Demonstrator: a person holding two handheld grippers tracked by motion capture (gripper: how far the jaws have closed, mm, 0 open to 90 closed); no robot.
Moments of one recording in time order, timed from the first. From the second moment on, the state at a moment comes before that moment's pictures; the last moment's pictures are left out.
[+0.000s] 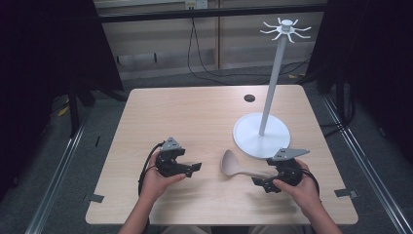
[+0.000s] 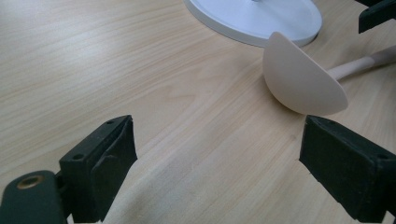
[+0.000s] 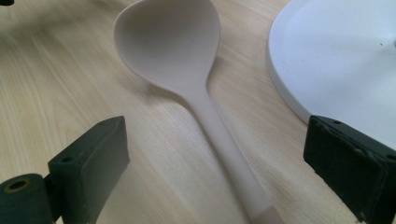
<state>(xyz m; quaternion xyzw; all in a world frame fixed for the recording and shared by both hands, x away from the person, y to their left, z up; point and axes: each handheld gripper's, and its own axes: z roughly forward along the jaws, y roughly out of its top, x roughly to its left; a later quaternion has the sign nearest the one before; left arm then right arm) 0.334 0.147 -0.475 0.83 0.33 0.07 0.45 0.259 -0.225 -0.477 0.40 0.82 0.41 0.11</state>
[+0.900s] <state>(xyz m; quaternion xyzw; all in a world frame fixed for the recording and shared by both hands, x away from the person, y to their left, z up) 0.326 0.119 -0.471 0.85 0.29 0.05 0.45 0.252 -0.243 -0.470 0.43 0.80 0.41 0.13</state>
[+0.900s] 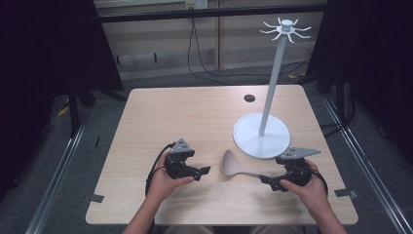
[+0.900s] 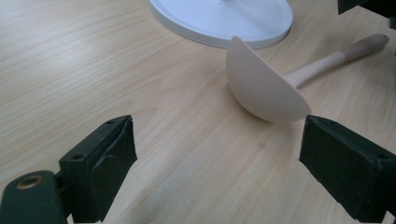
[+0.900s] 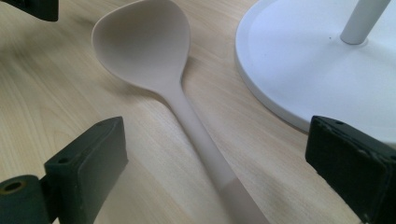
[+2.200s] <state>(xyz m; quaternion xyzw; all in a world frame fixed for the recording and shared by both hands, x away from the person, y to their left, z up) 0.321 0.137 -0.475 0.84 0.31 0.06 0.44 0.286 -0.180 -0.476 0.41 0.79 0.44 0.14</state>
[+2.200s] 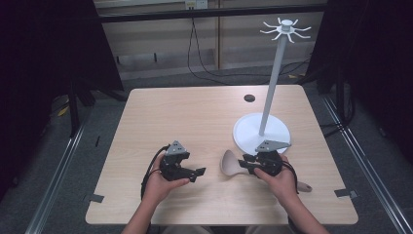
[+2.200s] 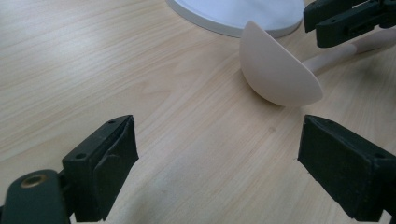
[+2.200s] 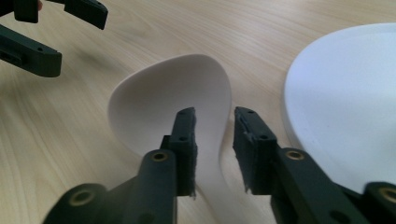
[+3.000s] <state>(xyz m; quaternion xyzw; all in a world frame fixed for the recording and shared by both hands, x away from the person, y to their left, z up) 0.322 0.143 -0.472 0.84 0.31 0.07 0.44 0.303 -0.138 -0.508 0.40 0.81 0.42 0.12</state>
